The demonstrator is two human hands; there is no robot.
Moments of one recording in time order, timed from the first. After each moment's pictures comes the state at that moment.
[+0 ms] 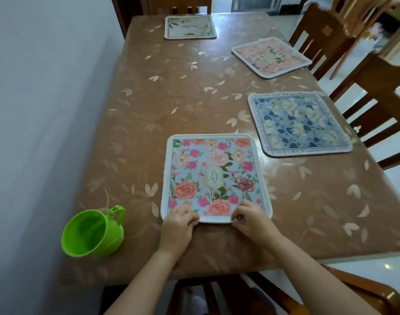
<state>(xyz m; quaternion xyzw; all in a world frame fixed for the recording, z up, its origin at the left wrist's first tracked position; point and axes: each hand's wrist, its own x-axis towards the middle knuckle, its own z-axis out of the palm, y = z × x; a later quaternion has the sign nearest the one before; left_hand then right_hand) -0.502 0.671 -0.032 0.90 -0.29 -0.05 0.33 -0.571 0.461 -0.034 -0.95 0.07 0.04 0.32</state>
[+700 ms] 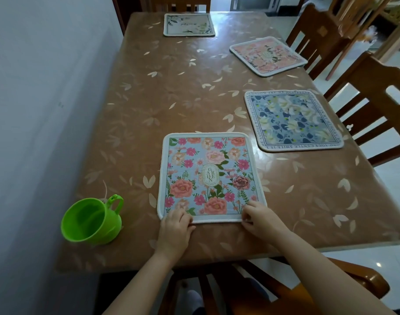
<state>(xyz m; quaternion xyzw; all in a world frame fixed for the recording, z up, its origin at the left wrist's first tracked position) -0.533 0.682 -0.044 0.93 -0.29 -0.04 0.24 -0.599 0.442 -0.031 -0.97 0.05 0.10 0.21</state>
